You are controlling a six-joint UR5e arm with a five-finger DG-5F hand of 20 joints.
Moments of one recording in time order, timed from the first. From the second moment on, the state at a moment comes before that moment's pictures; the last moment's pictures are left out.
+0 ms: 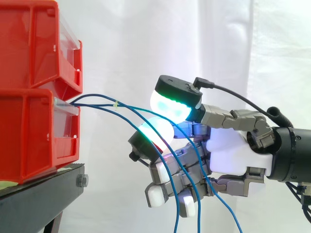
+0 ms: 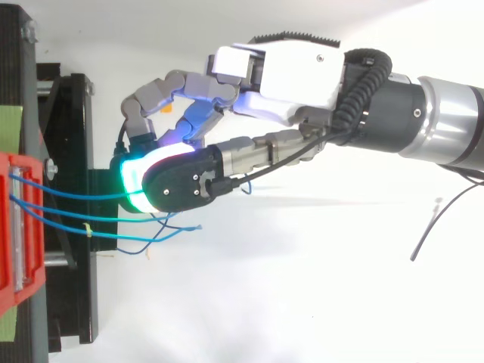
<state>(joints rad) 0.08 -2.33 -1.27 -2.56 -1.40 -0.15</state>
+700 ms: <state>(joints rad) 0.08 -2.33 -1.27 -2.56 -1.39 -0.14</state>
